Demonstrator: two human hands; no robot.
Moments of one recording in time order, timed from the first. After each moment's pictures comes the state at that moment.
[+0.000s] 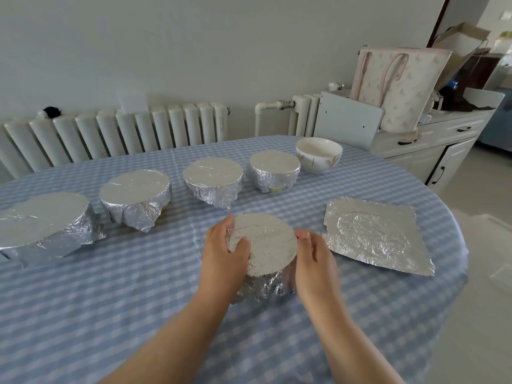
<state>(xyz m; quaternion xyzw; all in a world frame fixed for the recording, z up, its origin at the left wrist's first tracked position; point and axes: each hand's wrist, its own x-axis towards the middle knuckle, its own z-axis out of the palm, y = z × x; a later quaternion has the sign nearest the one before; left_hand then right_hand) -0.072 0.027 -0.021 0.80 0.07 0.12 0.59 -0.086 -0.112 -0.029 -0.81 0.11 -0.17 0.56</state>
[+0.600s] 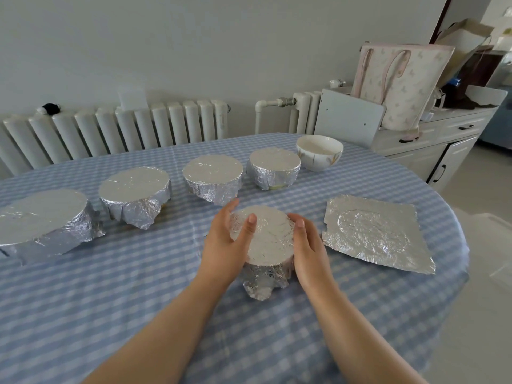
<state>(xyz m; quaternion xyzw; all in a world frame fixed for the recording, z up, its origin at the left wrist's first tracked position) -0.059 0.030 -0.015 0.81 -0.01 0.12 0.58 -0.058 -0.117 -0.039 -0.73 0.05 -0.15 0.66</state>
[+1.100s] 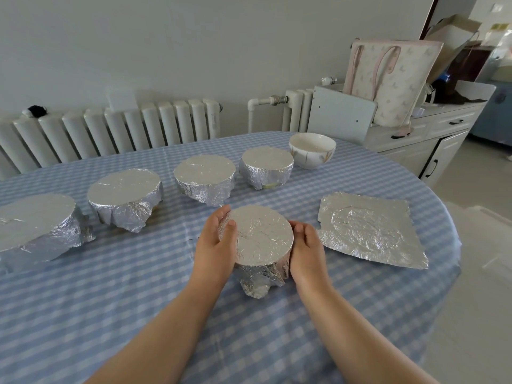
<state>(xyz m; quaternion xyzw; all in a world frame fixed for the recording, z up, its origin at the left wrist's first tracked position) -0.049 0.028 -0.032 0.70 0.06 0.09 0.71 -0.047 -0.117 -0.052 -0.71 0.13 -0.17 0.68</state>
